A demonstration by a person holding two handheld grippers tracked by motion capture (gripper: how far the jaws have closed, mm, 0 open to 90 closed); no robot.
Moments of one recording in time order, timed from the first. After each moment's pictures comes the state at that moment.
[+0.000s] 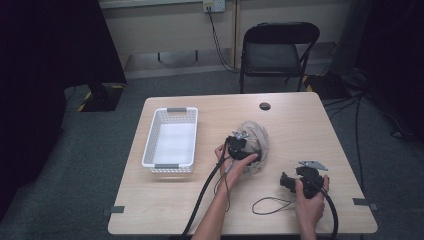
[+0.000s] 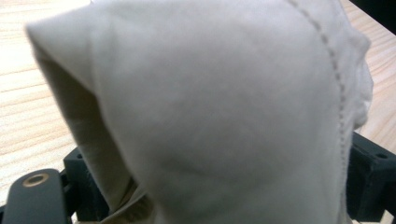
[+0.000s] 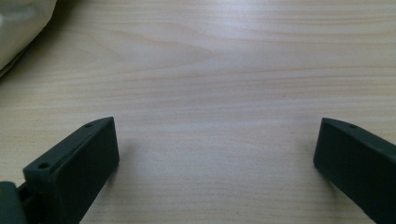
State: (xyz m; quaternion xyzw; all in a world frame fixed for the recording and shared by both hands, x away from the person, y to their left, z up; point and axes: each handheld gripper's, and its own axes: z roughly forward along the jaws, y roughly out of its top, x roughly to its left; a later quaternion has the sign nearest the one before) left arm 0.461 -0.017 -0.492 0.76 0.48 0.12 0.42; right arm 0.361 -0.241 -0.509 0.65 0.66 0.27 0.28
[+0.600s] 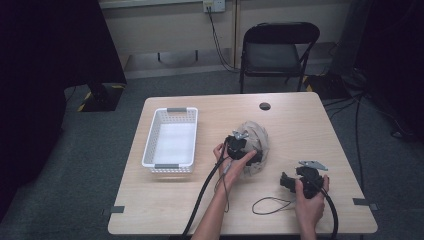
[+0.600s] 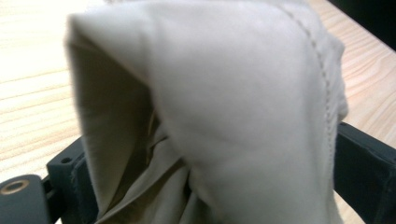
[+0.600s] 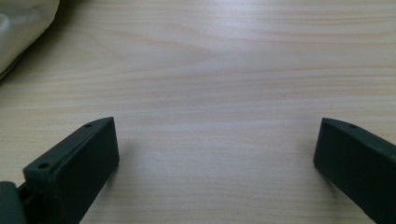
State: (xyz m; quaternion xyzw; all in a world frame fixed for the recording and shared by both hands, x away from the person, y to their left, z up) left arm 0.457 -0.014 -0.484 0.76 0.47 0.11 0.44; right arm 0.361 -0.241 -0.509 0.65 0.66 0.27 0.28
